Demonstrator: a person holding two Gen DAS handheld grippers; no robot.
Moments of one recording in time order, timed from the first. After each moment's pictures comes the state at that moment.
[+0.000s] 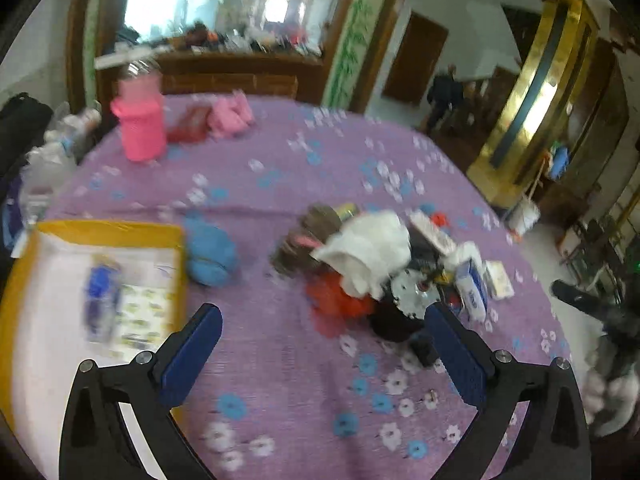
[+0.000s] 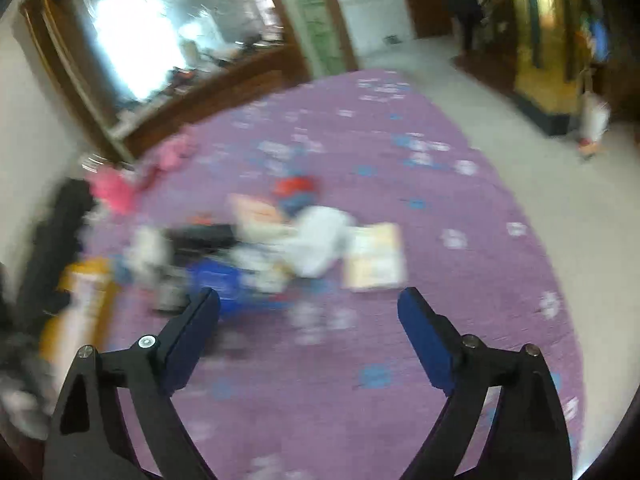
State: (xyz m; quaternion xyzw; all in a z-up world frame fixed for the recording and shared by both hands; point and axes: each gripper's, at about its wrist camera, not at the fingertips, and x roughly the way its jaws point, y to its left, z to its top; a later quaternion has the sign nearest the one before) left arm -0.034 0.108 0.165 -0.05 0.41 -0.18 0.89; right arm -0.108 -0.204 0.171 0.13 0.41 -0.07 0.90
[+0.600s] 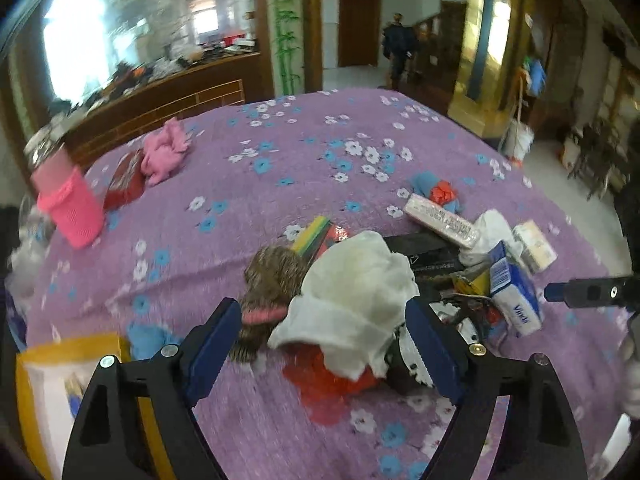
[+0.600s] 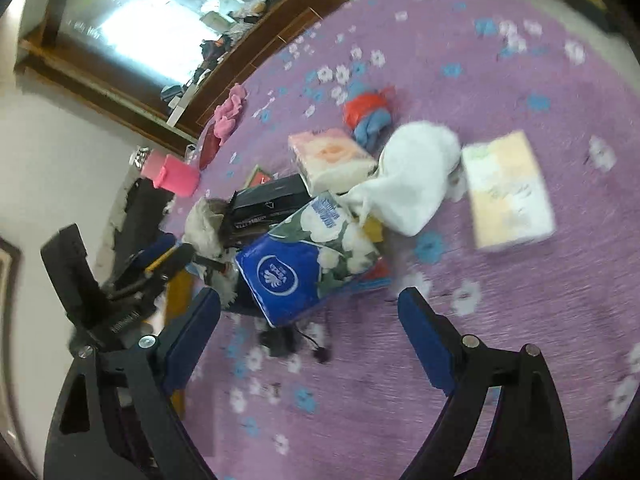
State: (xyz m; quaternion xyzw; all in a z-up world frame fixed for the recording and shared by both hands) left arm 0.067 0.017 0.134 0.11 0.40 -0.22 0.88; right arm -0.064 -0.206 0.102 0.30 0.47 0.08 0.83
